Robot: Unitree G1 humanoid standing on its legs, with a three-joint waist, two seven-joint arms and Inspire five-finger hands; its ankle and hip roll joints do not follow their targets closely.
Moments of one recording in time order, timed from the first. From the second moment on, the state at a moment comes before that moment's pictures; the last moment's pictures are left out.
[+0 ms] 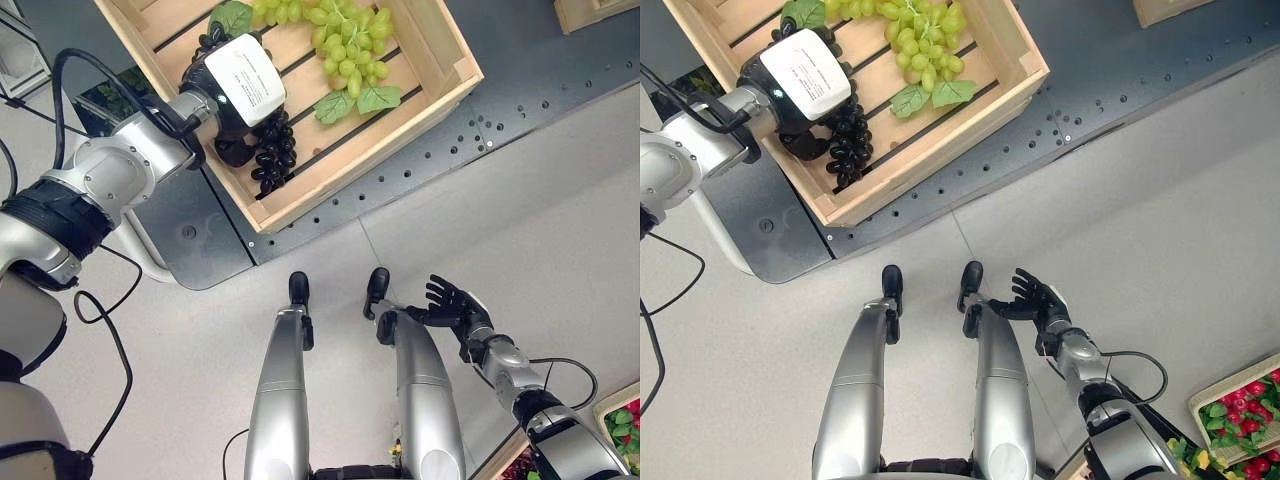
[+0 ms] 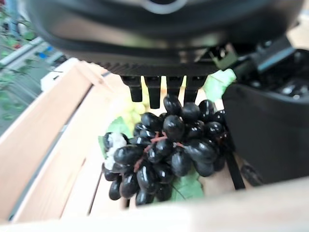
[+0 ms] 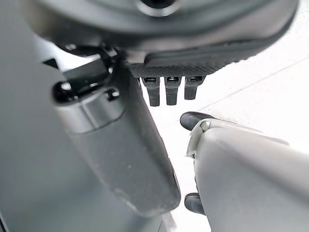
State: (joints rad) left arm -1.49 1.07 -1.22 0.50 1.03 -0.09 0.10; right arm -0.44 -0.42 0.37 1.02 0.68 -0.23 0.17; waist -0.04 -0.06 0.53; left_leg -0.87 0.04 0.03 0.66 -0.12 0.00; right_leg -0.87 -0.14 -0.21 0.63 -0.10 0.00
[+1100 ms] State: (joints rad) left arm -1.66 1.07 -1.29 0.52 0.94 -0.25 0.04; right arm -0.44 -0.41 0.38 0.92 0.77 -0.32 0.19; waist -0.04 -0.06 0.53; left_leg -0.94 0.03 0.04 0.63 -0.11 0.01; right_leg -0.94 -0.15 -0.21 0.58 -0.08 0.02
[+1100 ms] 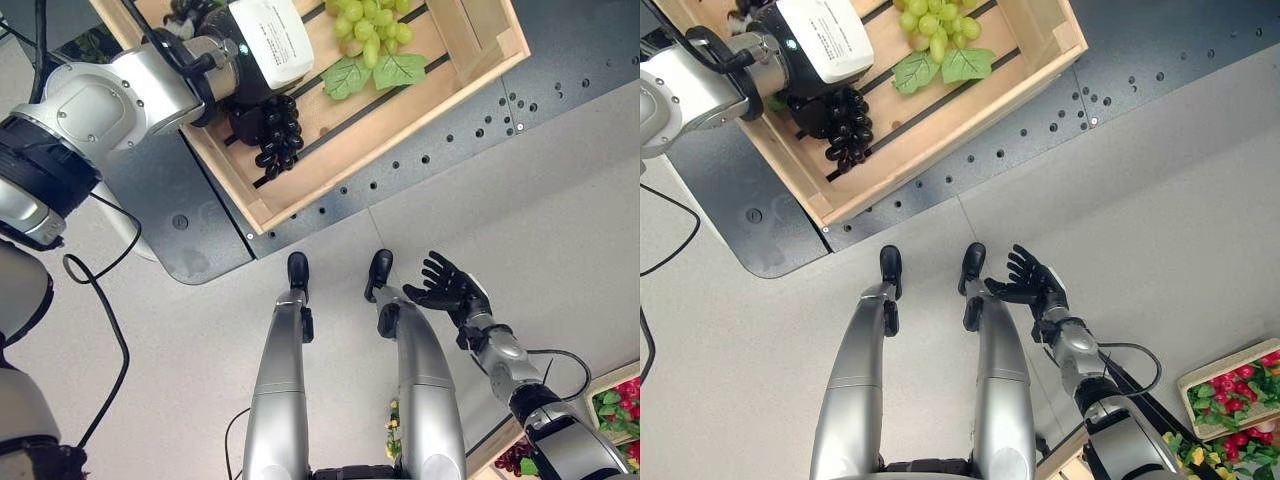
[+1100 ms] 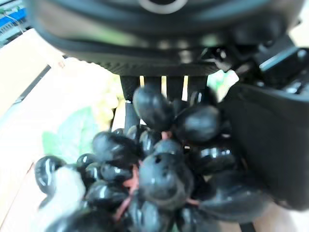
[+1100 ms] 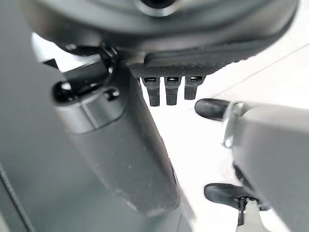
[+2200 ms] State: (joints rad) left arm -0.83 0.95 -0.47 0.63 0.19 -0.43 0.60; right arm -0.24 -0.39 0.44 0.31 0.51 -0.30 0.10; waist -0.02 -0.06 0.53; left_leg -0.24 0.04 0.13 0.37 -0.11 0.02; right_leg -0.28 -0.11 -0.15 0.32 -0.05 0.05
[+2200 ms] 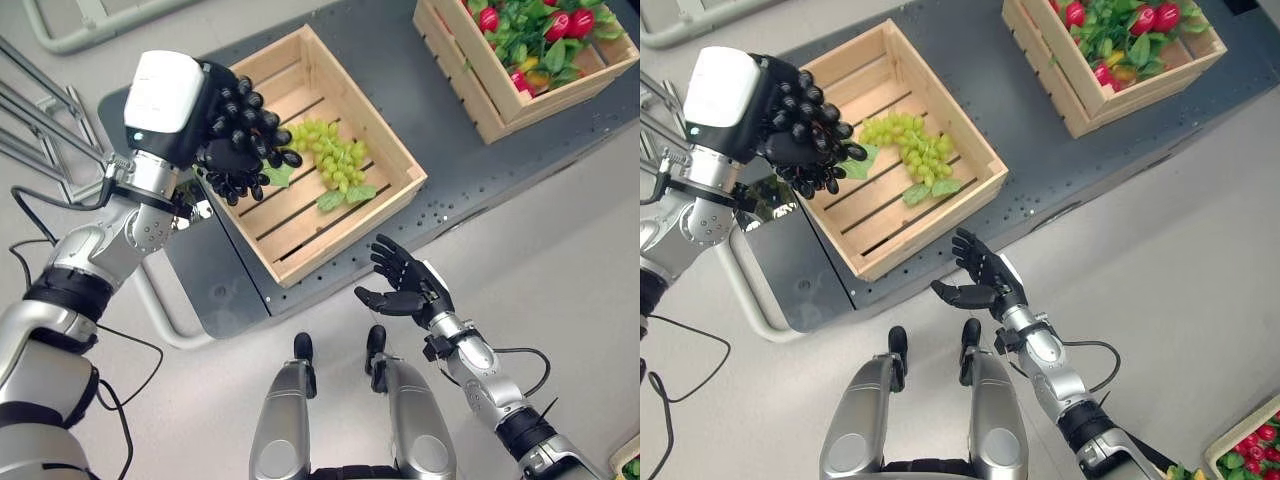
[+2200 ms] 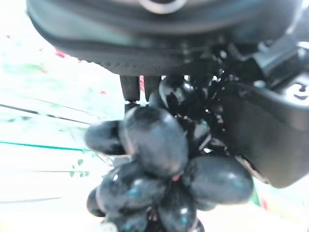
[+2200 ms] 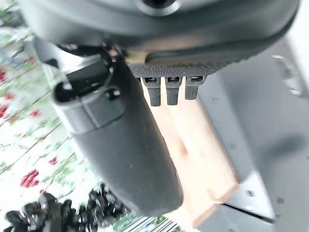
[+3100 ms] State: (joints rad) left arm -0.61 0.52 -0.25 0.43 -0.67 -0.43 0.00; right arm -0.53 -0.37 0.45 0.08 0.49 -0.04 0.03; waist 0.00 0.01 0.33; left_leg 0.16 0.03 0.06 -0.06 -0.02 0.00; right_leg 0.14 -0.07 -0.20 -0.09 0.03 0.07
